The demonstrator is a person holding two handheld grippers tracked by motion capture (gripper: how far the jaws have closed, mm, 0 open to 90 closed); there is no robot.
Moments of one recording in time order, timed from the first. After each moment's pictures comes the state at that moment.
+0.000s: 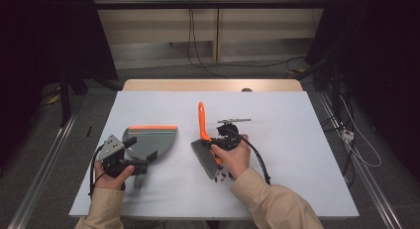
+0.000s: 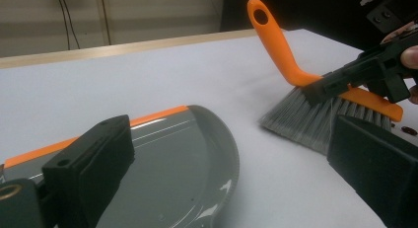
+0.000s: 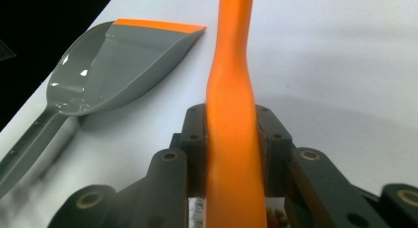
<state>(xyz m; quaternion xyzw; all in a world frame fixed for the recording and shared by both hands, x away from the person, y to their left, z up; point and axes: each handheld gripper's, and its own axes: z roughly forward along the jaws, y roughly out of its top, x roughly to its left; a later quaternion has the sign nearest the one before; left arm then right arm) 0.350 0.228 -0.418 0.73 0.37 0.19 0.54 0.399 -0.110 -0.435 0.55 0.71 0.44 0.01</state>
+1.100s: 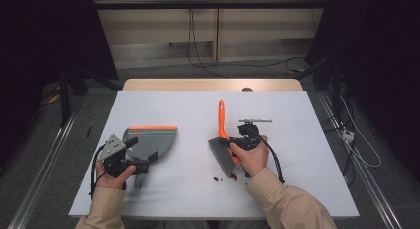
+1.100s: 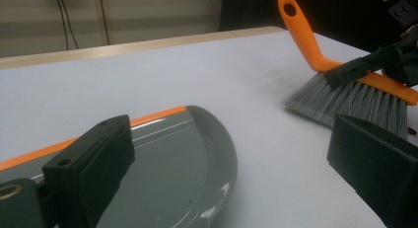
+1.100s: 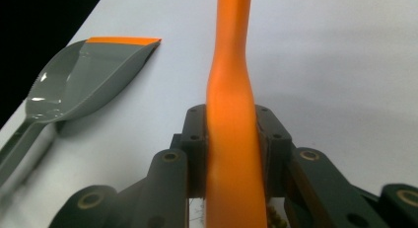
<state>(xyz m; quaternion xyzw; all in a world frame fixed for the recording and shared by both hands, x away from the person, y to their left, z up) 0.351 0.226 -0.418 0.73 0.37 0.19 0.54 0.392 -0.160 -0.432 0.58 0.69 0.44 0.03</state>
